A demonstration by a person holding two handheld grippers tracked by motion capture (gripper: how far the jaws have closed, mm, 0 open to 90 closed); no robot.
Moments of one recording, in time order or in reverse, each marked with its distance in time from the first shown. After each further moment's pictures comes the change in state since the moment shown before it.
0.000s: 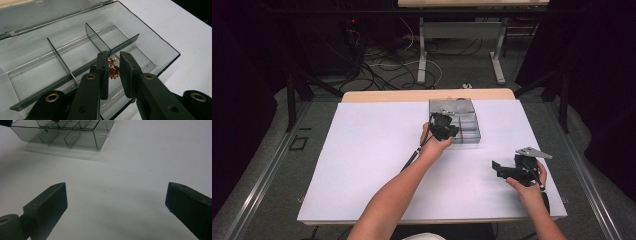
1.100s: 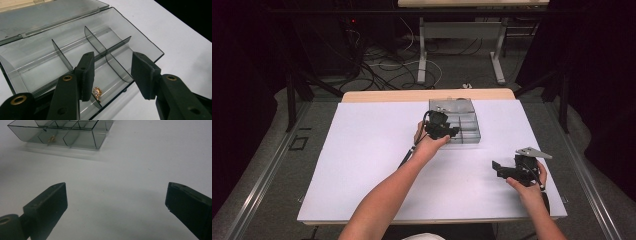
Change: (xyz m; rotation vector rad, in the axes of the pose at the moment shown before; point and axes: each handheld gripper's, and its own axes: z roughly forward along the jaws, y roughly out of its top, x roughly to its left) left arm 0.004 0.006 -0.028 0.001 -0.049 -0.004; right arm 0.000 -0.001 0.000 0.004 -0.007 0.008
